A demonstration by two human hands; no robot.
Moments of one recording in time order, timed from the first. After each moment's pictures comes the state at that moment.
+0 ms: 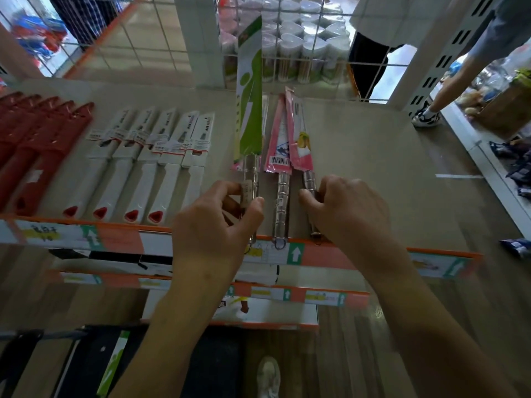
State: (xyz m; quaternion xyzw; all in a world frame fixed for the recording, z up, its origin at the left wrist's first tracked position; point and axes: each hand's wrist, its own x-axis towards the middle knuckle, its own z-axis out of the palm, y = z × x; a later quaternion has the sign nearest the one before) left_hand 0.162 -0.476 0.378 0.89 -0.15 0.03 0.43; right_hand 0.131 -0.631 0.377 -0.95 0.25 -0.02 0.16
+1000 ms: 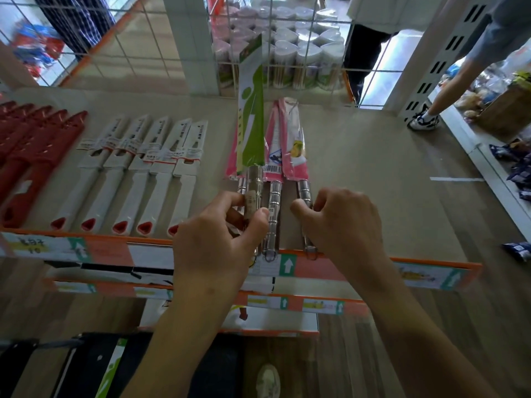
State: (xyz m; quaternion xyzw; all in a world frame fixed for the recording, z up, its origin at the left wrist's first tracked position) left_hand 0.155 -0.490 0.383 0.90 -0.15 0.02 0.42; right_hand 0.126 -0.634 0.365 -0.93 0.25 -0.13 0.24
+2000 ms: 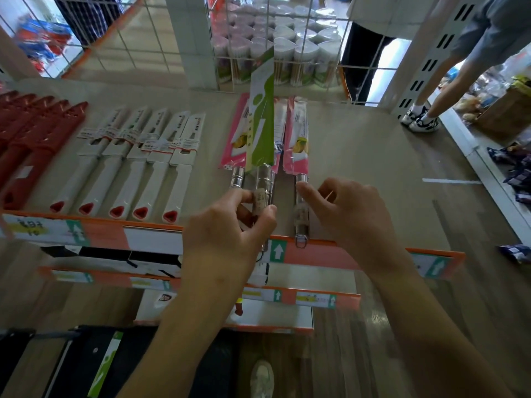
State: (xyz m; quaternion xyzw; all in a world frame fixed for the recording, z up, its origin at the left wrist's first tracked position) left_hand 0.140 -0.497 0.383 0.90 -0.16 -0.02 0.40; right_hand 0.108 -0.650 0.374 -0.93 0.23 -0.10 0.27
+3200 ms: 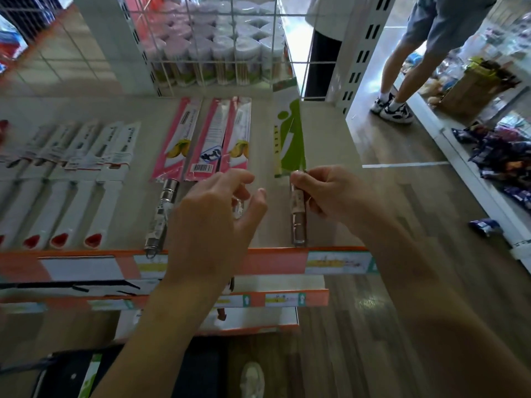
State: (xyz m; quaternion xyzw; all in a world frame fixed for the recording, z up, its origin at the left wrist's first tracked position) left_hand 0.139 -0.565 0.385 0.88 -0.30 0.08 0.37; right_hand 0.106 -0.730 0.370 -0.83 0.27 -0.02 0.48
